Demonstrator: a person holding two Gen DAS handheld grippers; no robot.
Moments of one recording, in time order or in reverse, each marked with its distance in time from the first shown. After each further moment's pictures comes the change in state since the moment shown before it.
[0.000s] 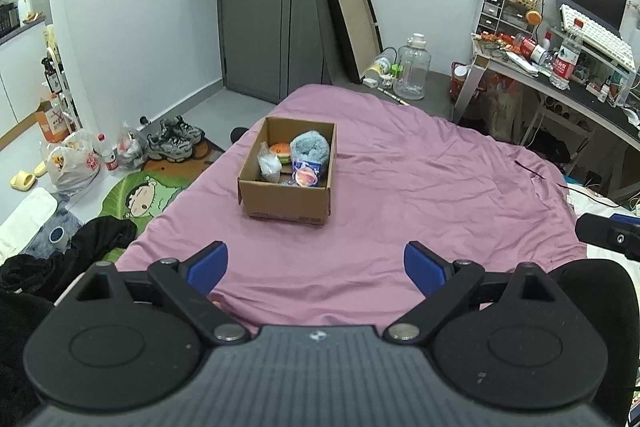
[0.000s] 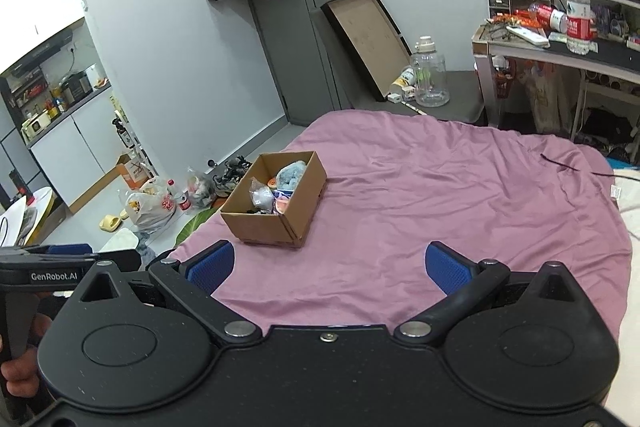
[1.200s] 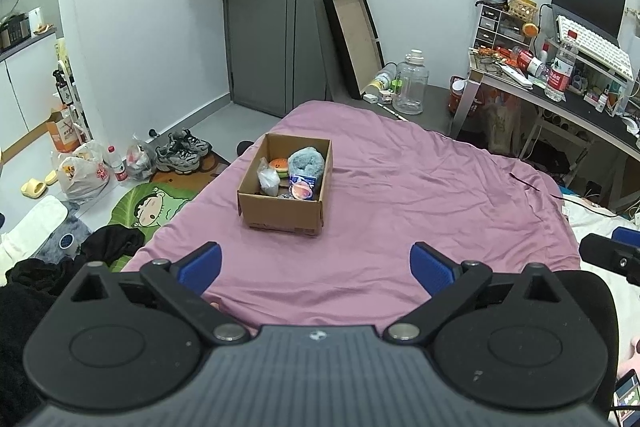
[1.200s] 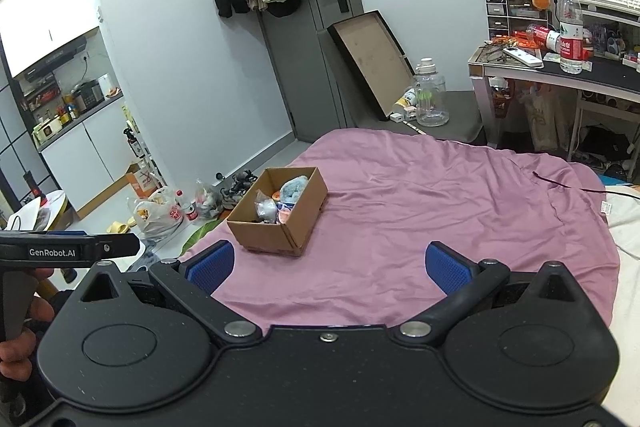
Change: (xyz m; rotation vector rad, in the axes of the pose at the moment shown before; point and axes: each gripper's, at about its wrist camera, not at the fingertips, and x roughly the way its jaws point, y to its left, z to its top) left arm -0.034 -0.022 0.005 -0.003 -0.035 0.029; right arm -0.033 -0.017 -0.002 -0.015 -0.049 0.020
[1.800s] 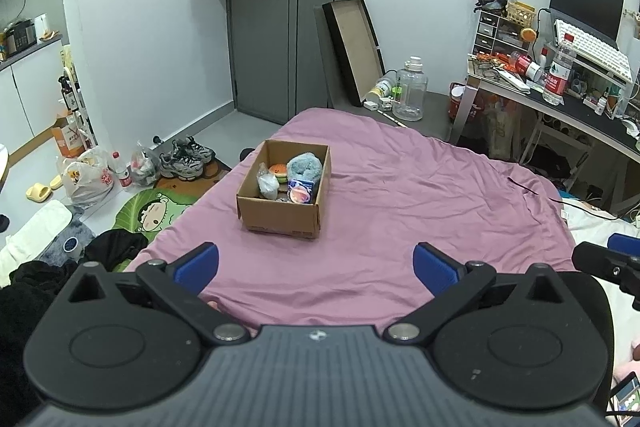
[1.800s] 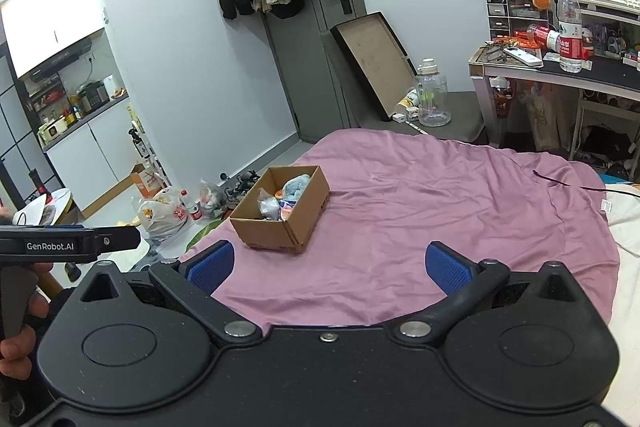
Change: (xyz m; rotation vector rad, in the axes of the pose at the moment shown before) left arm -0.012 -0.015 -0.009 -0.002 -0.025 0.016; right arm -0.010 -0.009 -0.007 0.003 -0.011 0.020
